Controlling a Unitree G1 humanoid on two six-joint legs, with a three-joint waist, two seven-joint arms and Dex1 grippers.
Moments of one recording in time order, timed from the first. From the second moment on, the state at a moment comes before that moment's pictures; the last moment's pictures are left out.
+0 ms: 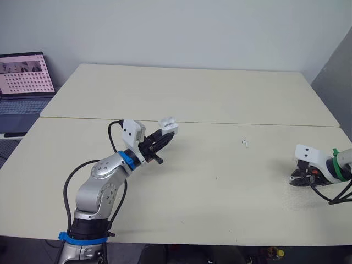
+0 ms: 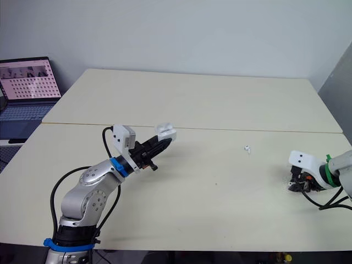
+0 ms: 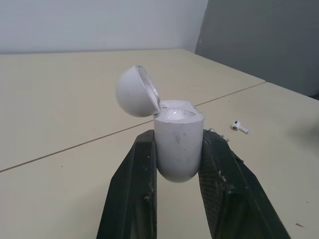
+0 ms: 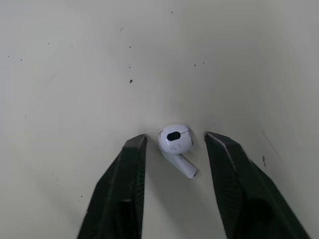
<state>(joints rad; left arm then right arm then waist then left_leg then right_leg) -0.29 0.37 0.06 -0.23 -0.49 0.46 -0.62 -0.38 -1.13 0.18 0.19 -0.03 0.49 1.33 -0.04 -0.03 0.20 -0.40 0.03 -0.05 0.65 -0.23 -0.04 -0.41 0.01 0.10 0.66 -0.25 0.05</state>
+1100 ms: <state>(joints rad) -0.47 0.22 0.00 -0.06 -0.41 0.27 -0.62 -0.75 0.01 -0.18 -0.26 0.58 1.03 0.41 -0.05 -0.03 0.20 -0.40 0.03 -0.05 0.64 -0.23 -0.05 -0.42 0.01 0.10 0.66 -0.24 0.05</state>
